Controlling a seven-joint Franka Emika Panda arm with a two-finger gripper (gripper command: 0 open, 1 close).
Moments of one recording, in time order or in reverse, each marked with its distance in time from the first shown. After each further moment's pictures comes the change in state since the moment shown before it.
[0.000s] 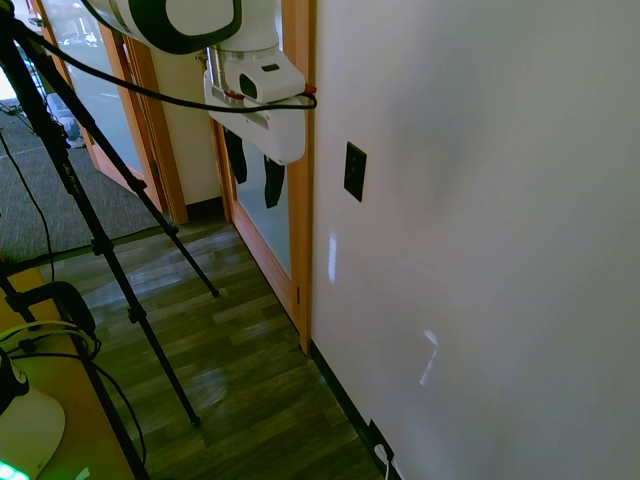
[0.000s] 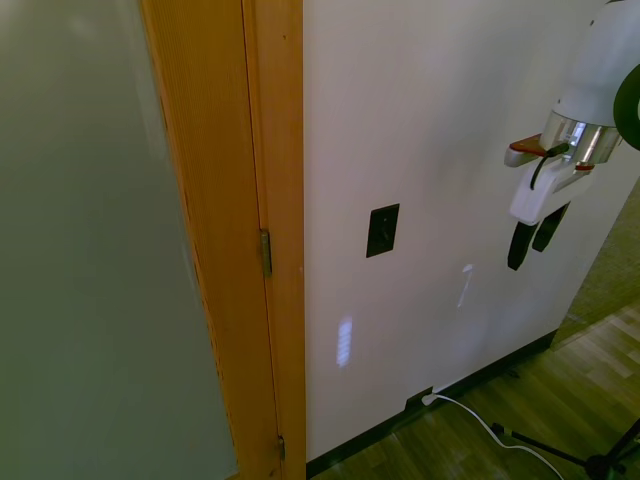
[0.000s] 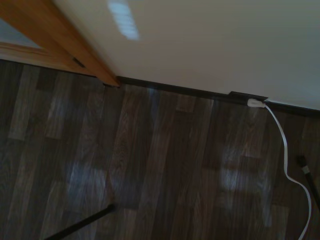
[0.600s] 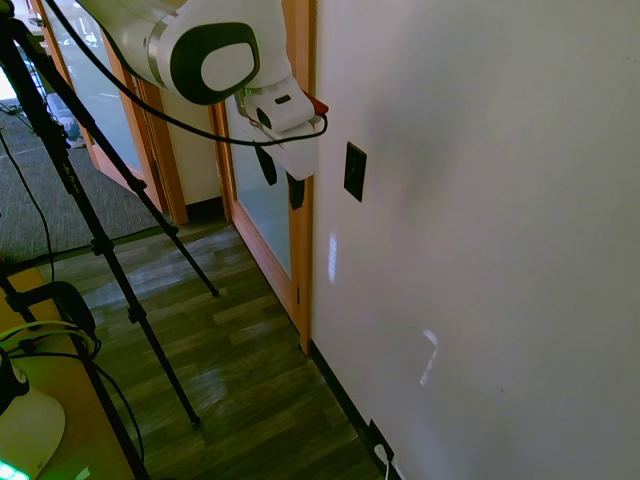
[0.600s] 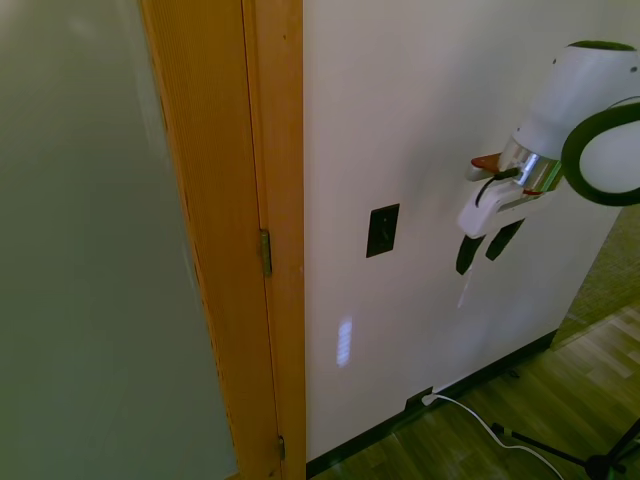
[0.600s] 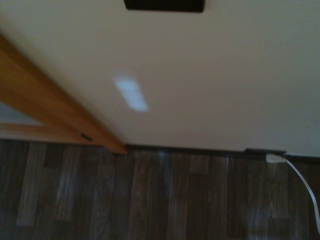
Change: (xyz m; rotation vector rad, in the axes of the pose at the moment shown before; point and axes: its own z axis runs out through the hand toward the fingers) arm 0.014 -0.050 0.052 0.161 0.126 0.118
